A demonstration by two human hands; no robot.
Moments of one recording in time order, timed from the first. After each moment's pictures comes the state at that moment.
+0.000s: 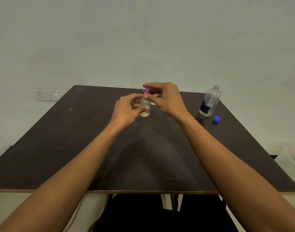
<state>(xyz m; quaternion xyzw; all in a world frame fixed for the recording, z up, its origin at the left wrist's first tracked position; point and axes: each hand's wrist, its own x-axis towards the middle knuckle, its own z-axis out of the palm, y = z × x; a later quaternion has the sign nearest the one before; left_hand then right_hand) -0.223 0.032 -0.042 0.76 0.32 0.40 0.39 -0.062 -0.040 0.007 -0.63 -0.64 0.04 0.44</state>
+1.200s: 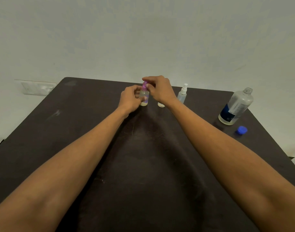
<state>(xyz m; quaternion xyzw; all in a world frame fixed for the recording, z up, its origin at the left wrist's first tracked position) -0.138 0.208 -0.096 0.74 0.41 0.34 0.40 -0.008 0.146 -0.045 -0.72 -0.60 0.07 0.34</state>
